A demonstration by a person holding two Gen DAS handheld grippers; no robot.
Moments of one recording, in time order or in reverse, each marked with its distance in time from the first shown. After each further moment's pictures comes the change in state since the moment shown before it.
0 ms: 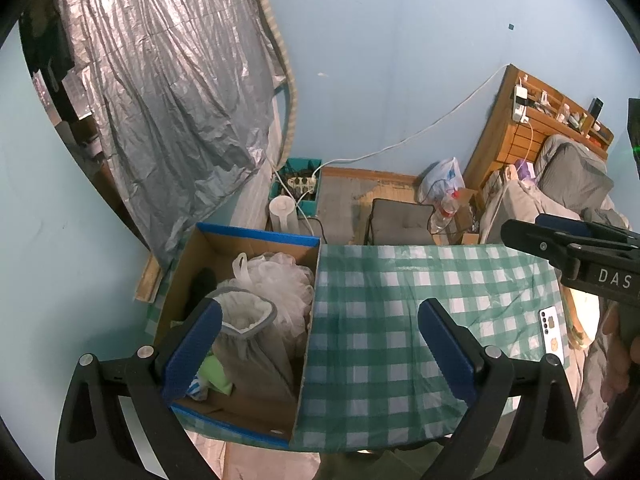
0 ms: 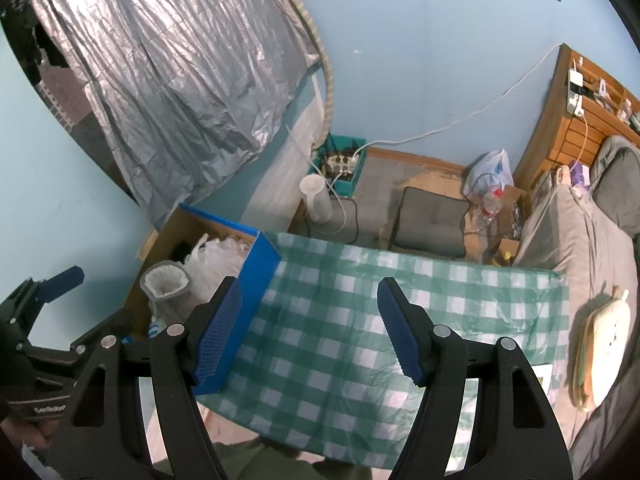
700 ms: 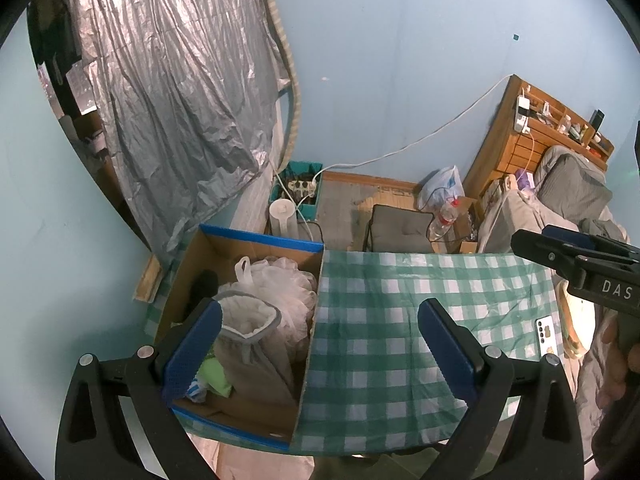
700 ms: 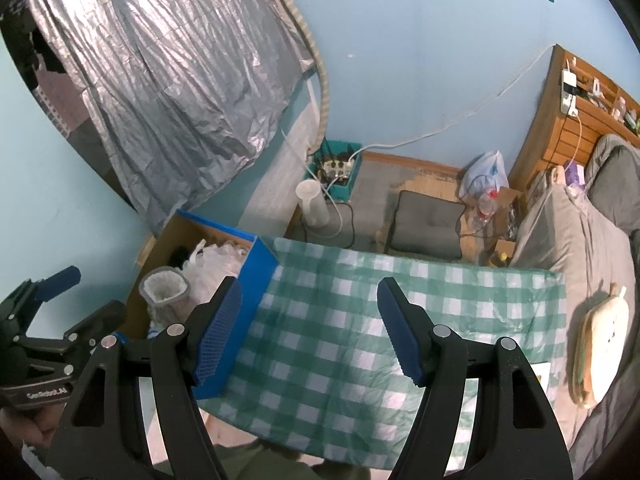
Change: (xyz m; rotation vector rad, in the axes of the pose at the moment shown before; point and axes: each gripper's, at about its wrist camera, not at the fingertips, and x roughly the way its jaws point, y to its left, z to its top) left arm -0.002 0.008 0.003 -0.024 -0.015 -0.009; right arm -0.005 0.001 -0.001 0.010 -0.014 -0.013
